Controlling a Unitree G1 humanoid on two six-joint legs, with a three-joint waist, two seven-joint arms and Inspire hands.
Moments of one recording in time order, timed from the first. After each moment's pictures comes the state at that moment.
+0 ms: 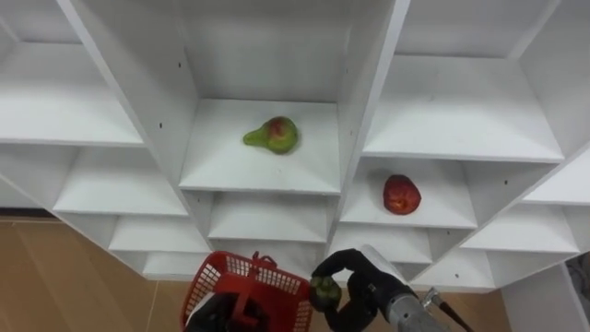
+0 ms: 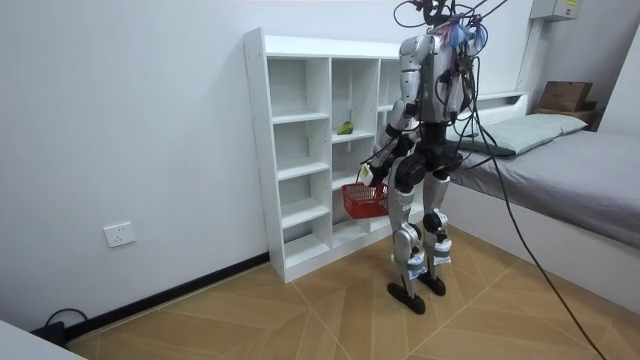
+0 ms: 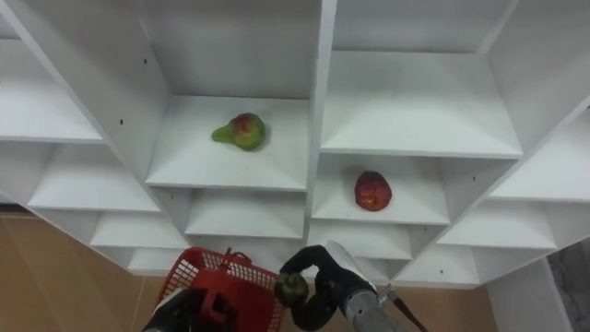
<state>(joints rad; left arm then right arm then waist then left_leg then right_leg) 0.01 0.15 -0.25 0.91 -0.07 -0.04 -0.10 0.06 -0.23 0.41 0.50 -0.37 -0.04 0.05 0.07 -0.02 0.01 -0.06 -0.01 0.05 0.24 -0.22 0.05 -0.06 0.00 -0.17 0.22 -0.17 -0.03</state>
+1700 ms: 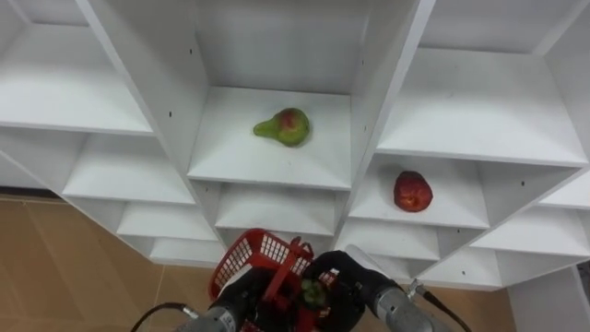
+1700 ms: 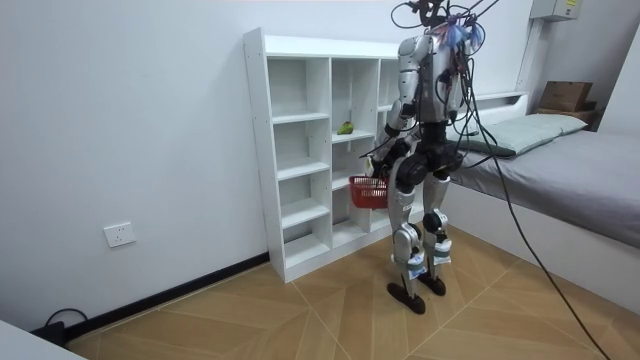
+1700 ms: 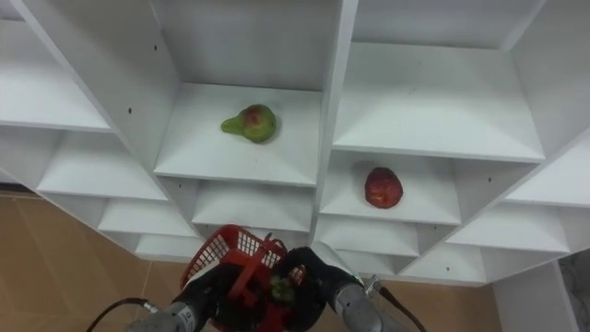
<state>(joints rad) -0.04 0.16 -0.42 0.79 -0.03 -0.07 -0.15 -0.04 -0.22 0.49 0.62 -0.36 -0.06 0.07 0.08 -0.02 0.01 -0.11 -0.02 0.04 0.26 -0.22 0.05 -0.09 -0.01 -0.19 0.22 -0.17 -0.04</state>
